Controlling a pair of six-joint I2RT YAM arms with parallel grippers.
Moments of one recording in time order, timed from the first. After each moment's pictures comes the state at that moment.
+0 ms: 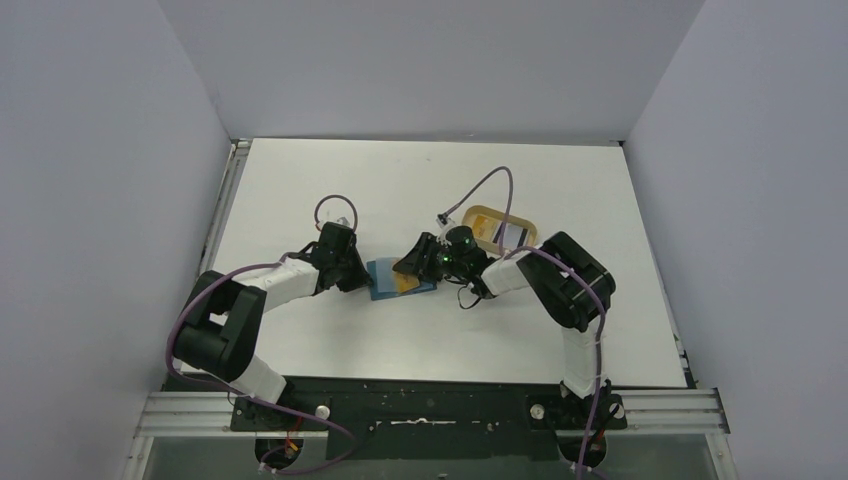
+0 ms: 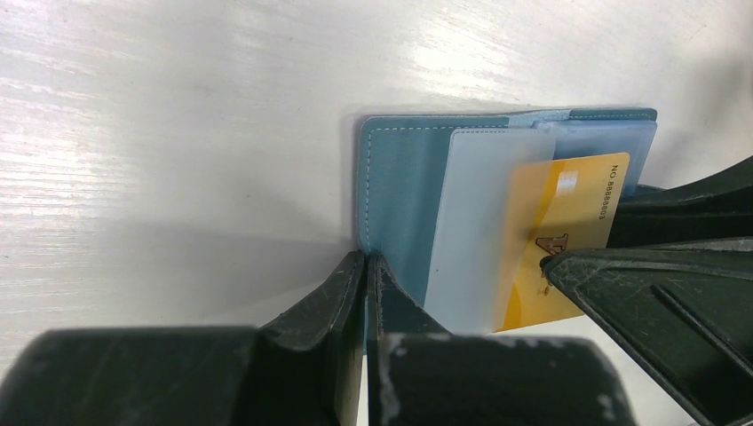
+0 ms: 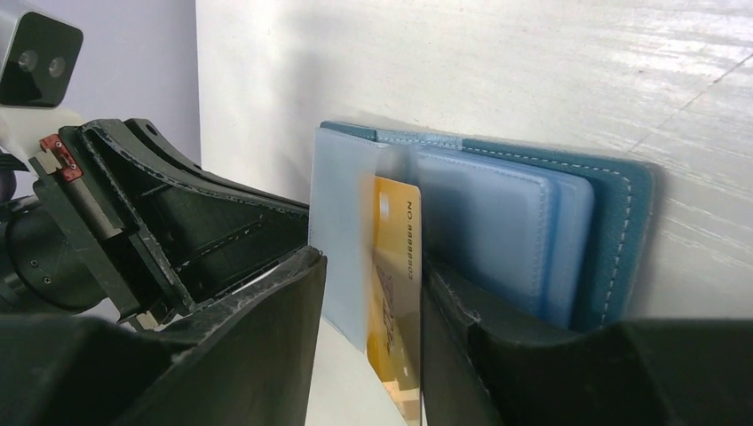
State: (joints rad) left arm -0.41 1.57 0.72 -0.11 0.06 -0.77; right arm 0.65 2.00 0.88 0.62 -0.38 0.98
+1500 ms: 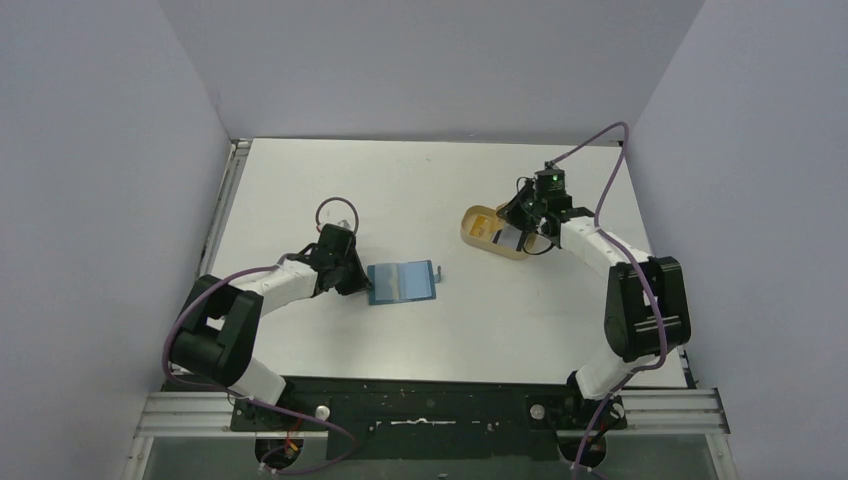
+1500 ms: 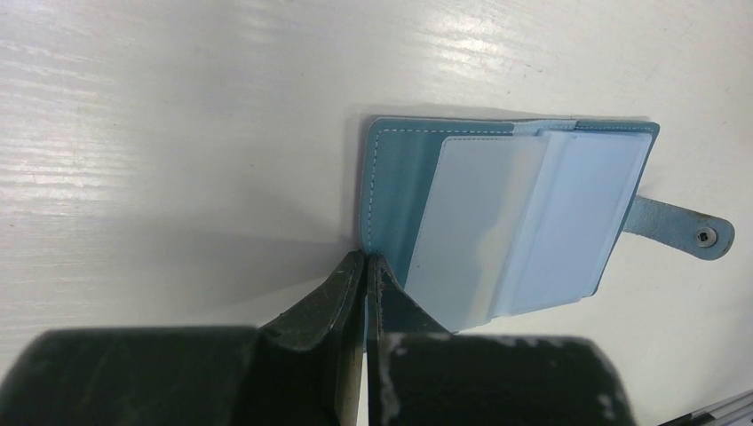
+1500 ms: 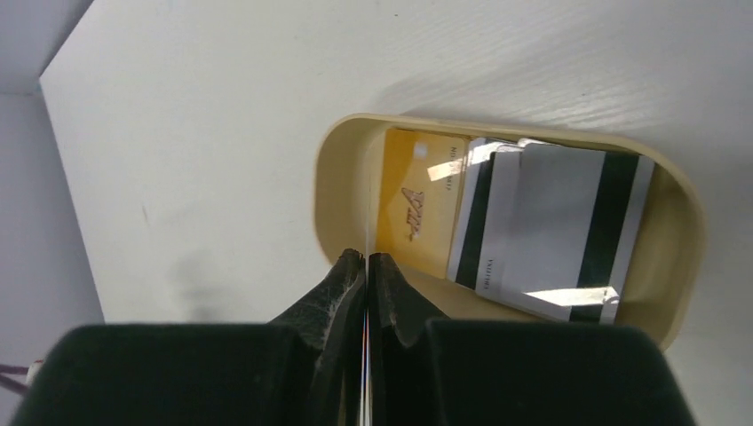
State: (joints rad) left arm -0.41 1.54 0.71 -0.15 0.07 -0.75; right arm 0.21 1.62 1.06 -0.12 -0.13 0.77
